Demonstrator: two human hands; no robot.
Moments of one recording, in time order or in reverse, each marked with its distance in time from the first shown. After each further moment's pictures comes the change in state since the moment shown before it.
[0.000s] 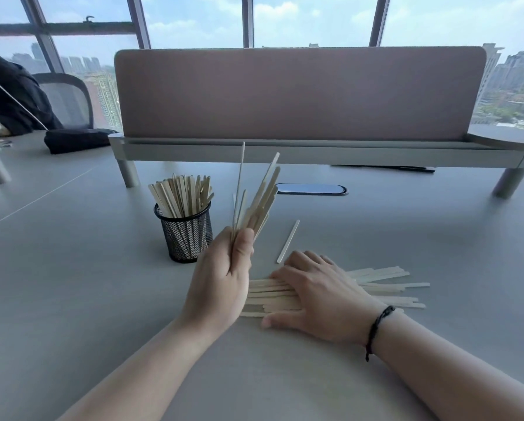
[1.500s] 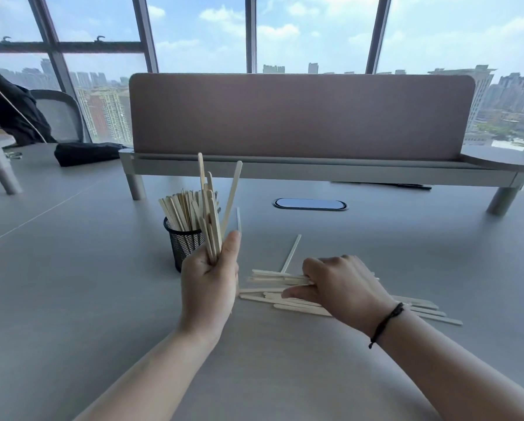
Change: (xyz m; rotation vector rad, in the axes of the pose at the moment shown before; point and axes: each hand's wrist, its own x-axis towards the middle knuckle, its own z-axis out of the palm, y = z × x) left_hand 0.002 0.009 -0.005 -0.318 0.245 -0.149; right_hand 0.004 0.020 -0.018 -0.111 0.390 -0.064
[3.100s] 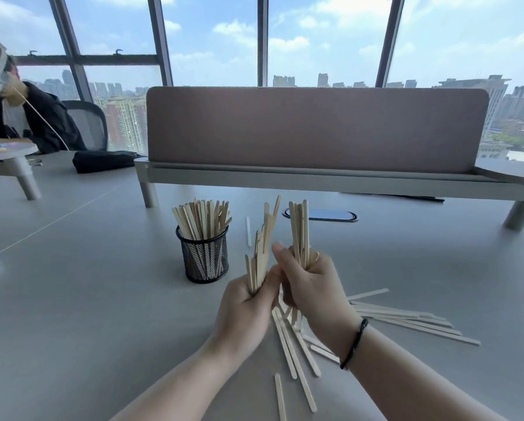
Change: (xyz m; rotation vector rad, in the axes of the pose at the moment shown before) left_hand -0.018 -0.005 0.012 0.091 -0.258 -0.085; right_hand 0.040 -0.067 0.002 1.344 0.164 0.587
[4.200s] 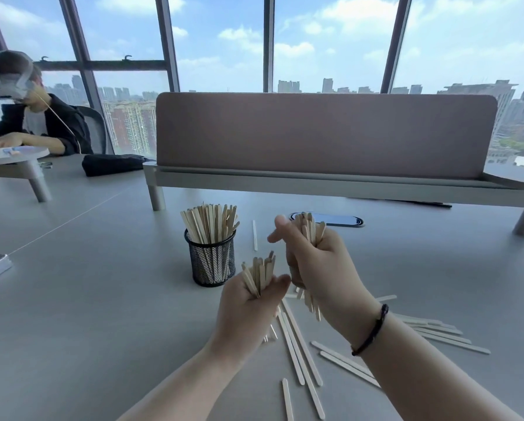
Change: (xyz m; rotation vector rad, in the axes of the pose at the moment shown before) left_hand 0.003 0.006 -0.009 0.109 0.029 0.145; right_hand 0.007 -0.049 0.009 -0.057 0.007 -0.055
